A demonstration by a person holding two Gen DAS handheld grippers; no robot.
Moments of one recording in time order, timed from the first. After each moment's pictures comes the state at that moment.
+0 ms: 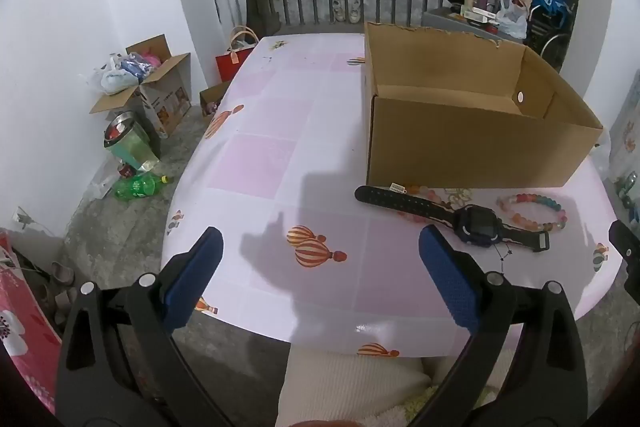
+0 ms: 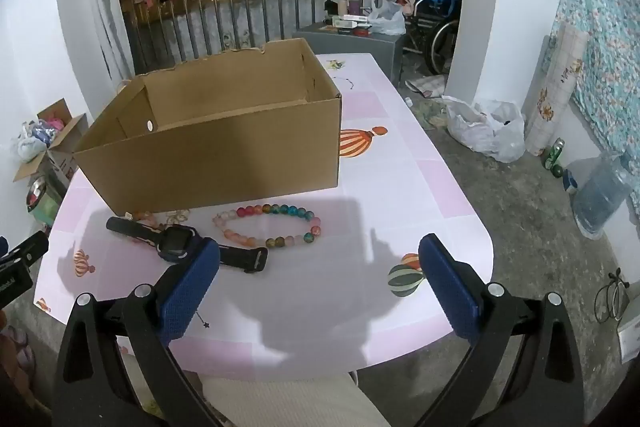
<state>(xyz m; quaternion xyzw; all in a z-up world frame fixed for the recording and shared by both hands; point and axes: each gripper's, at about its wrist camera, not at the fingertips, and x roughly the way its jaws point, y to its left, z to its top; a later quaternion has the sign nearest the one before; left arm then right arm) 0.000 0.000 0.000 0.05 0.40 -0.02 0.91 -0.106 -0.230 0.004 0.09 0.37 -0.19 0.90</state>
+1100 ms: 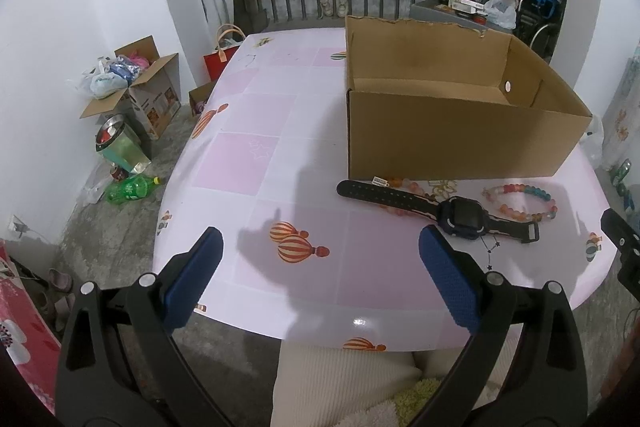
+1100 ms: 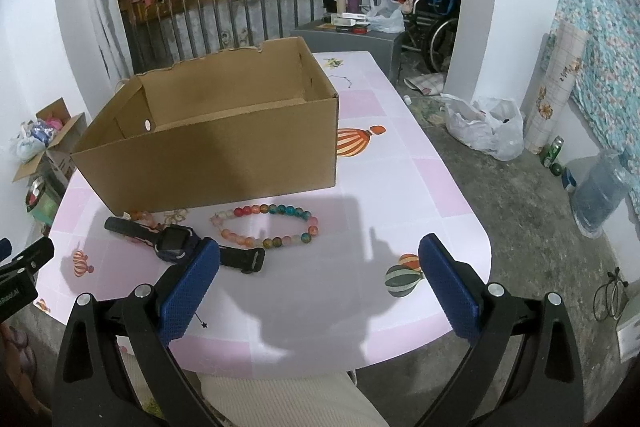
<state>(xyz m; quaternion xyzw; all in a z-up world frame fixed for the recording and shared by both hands) -0.002 -0.011 0.000 0.06 0.41 -0.04 0.91 -0.106 -0.232 0.006 0.09 0.37 -0.20 0.90</state>
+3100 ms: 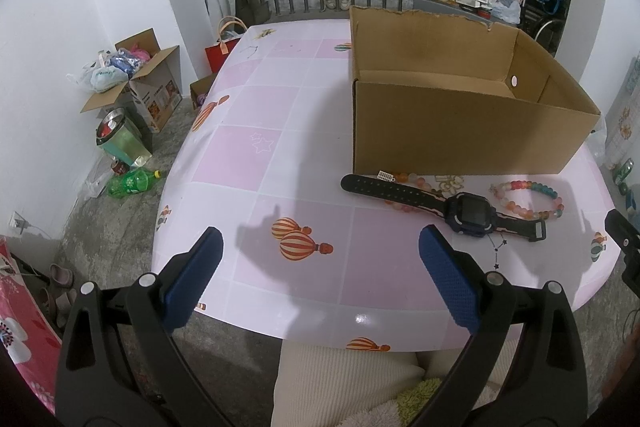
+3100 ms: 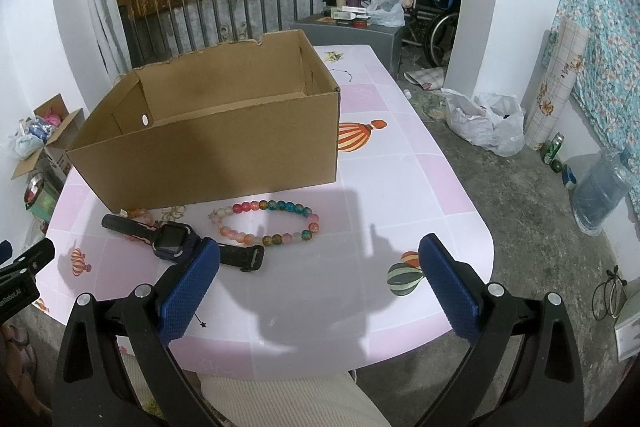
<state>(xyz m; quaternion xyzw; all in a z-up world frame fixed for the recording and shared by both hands) 0.003 -0.010 -0.003 0.06 0.42 -0.04 0.90 -0.101 -0.233 0.003 0.09 0.38 -0.20 0.90</state>
